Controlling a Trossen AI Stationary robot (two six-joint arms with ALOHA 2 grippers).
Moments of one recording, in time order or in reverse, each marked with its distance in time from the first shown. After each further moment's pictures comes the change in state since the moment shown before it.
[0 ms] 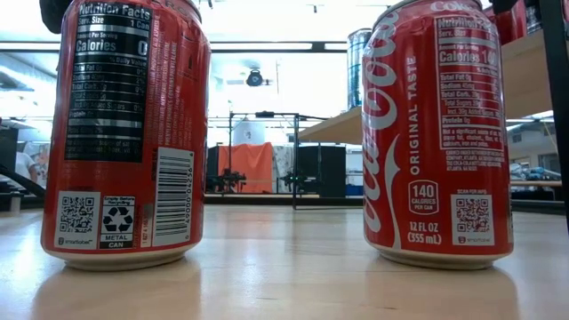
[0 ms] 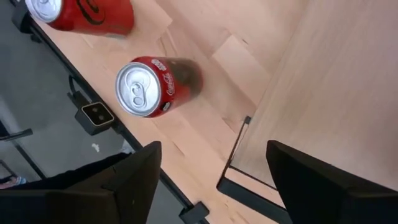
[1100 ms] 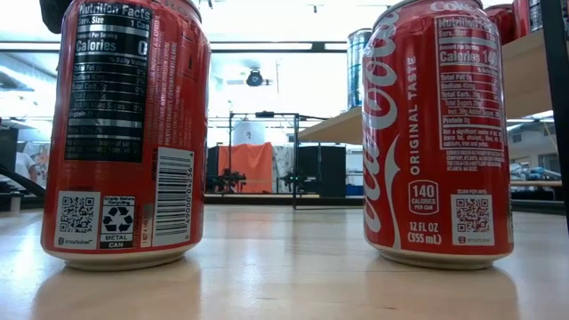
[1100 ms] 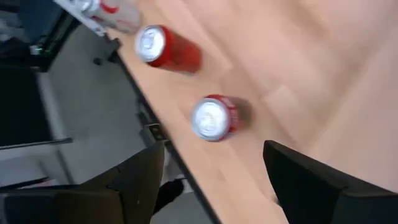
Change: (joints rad) left arm 0.000 0.000 0.000 0.002 0.000 0.001; right arm 0.027 -0.001 0.170 0.038 0.110 -0.085
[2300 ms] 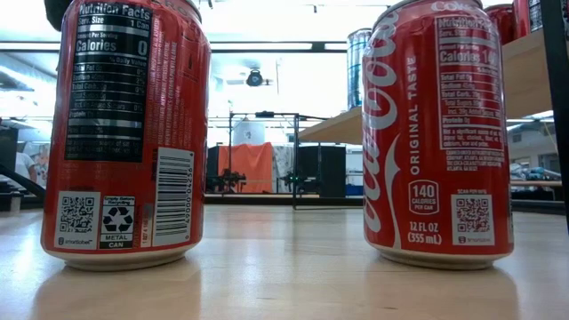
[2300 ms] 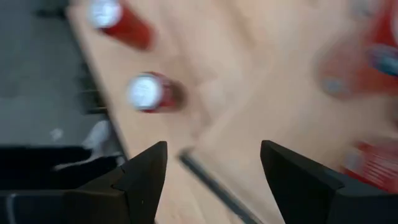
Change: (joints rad) left arm 0.000 0.000 0.000 0.053 0.000 0.016; right arm -0.036 -0.055 0.144 -0.368 0.019 -0.280
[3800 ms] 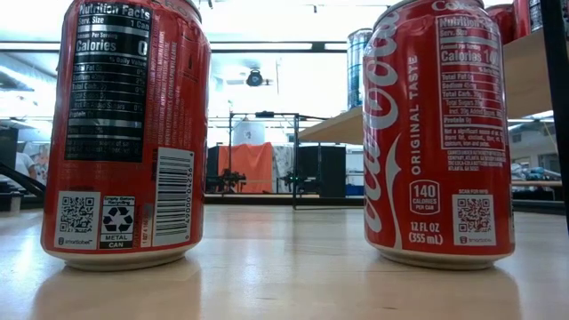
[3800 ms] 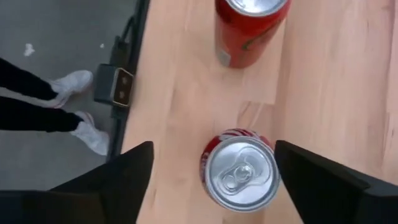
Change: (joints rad) left arm -0.196 0.179 0.000 0.395 0.154 -0.057; right arm 0.097 0.450 0.001 0.499 -0.020 -0.521
